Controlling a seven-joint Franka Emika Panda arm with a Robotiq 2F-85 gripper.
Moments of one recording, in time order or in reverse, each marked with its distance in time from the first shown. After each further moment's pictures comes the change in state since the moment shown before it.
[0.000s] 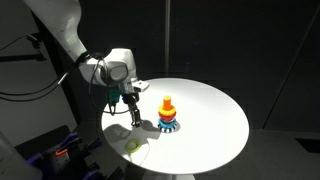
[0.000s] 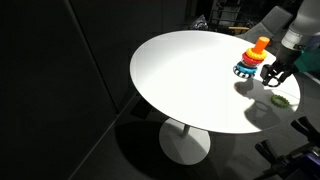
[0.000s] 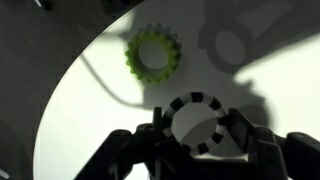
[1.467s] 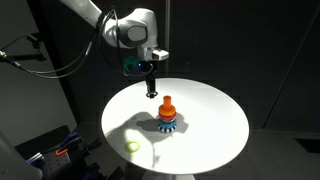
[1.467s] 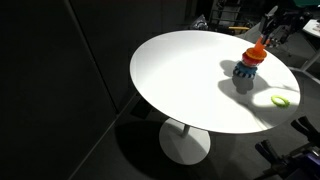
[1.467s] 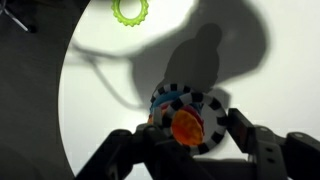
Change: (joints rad) arm -0.161 -0.068 0.135 0.352 0.223 -0.400 -0.032
